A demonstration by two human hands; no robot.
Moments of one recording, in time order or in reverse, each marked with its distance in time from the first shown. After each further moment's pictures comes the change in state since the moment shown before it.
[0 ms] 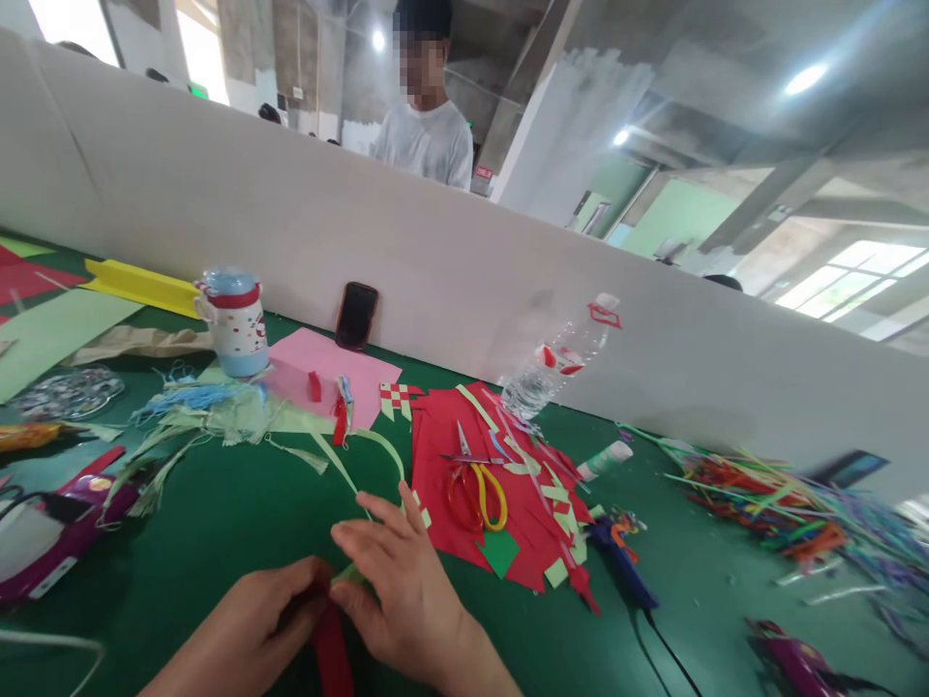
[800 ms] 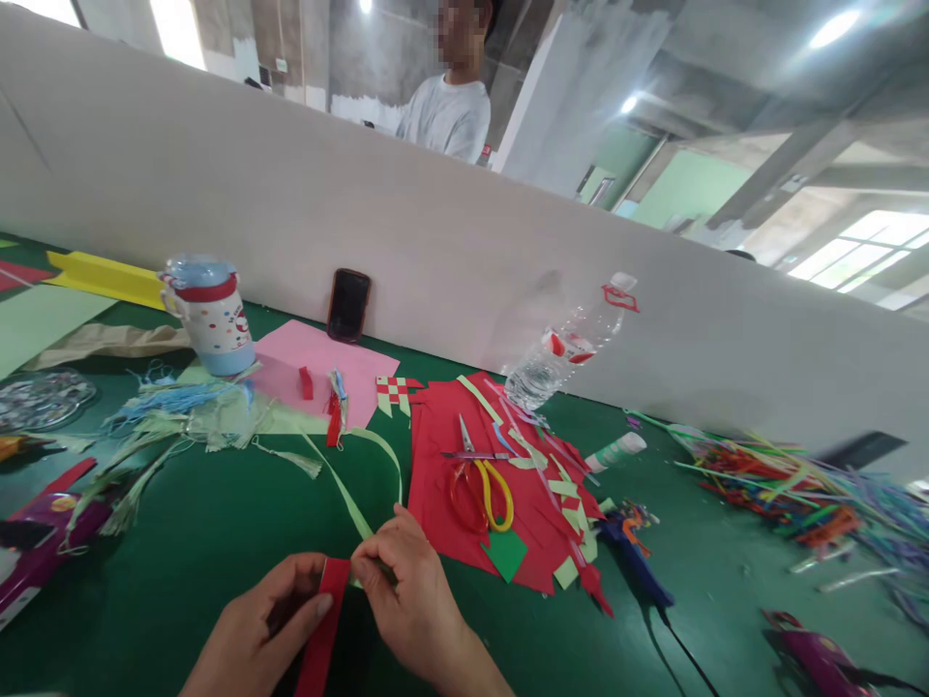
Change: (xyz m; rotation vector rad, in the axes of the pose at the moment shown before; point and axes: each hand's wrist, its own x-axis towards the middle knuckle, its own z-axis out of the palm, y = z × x) left_hand 0.008 -0.026 0.020 -0.334 0.120 -0.212; right_hand -0.004 0.020 0.023 0.285 0.090 0.393
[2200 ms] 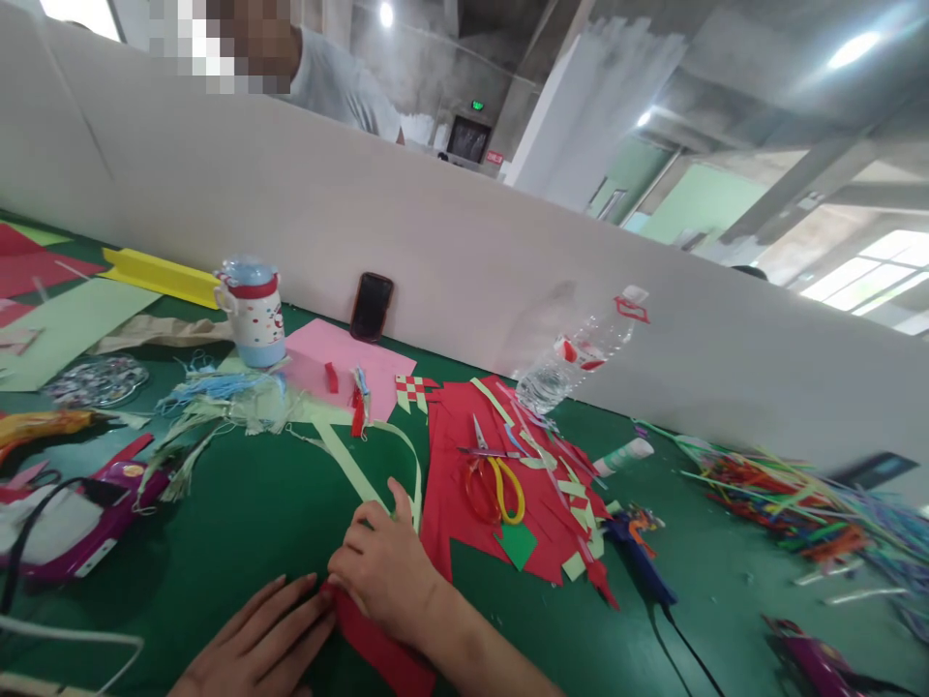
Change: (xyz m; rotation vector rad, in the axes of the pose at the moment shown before) left_hand -0.034 -0.037 -0.037 1.329 0.335 1.247; right_hand 0.021 -0.009 0.033 -0.729 -0.401 -0.449
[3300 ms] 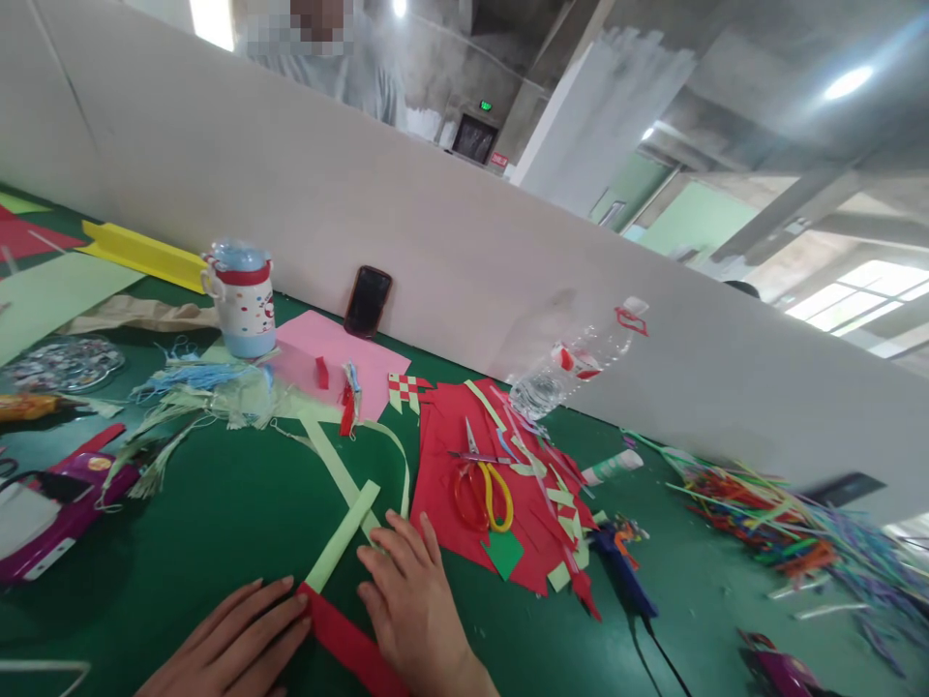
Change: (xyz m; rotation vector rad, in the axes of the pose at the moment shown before) left_hand -0.011 0.002 0.012 -0.059 -0.030 -0.024; right_hand -0.059 0.002 0.010 0.140 0.189 0.294
